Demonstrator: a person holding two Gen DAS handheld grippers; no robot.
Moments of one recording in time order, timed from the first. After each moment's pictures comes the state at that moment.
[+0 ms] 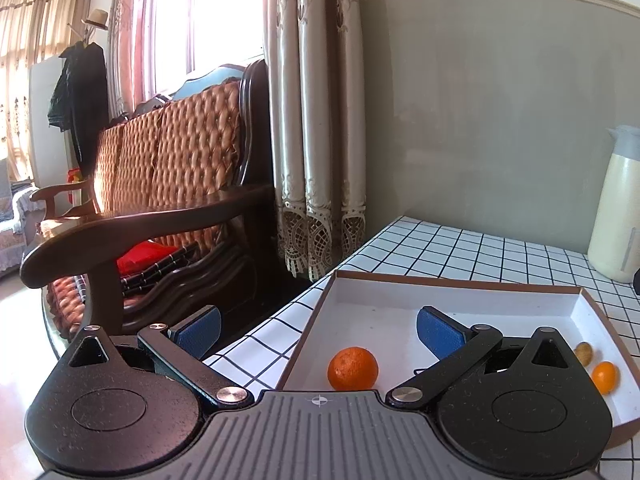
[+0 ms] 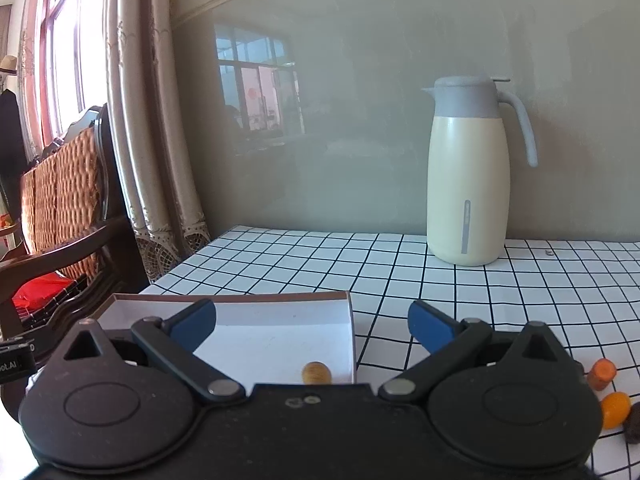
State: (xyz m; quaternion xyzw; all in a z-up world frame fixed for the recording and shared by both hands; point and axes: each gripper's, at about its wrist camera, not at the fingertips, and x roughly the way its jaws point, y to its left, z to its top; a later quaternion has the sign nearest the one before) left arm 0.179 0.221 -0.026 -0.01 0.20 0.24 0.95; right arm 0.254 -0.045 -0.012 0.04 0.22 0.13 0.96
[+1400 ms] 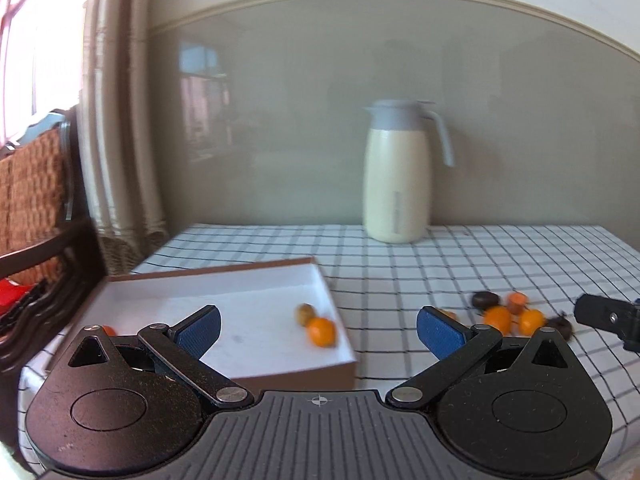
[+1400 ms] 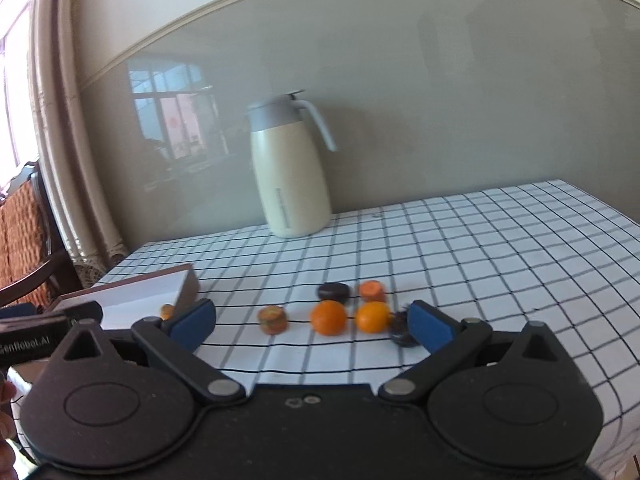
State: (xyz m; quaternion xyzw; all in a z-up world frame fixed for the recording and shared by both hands) left arm 0.133 0.012 -0.014 0.04 0.20 0.01 0.98; right arm 0.126 -0.232 -0.024 0.11 0.22 0.01 0.97
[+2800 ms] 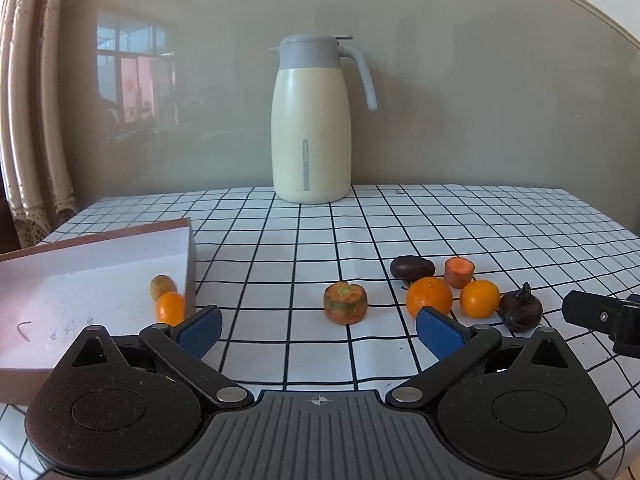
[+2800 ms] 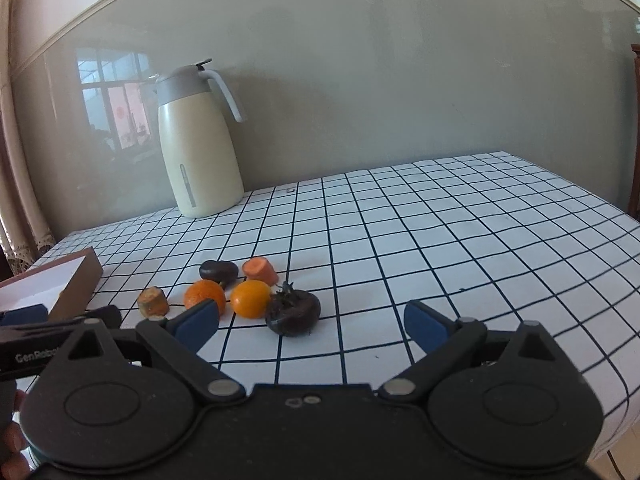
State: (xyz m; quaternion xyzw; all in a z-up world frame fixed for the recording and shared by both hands) left arm 0.202 -0.071 -0.077 0.04 0.24 -0.06 0.97; right arm 0.157 -0.288 -0.074 0.10 0.24 -0.06 0.96
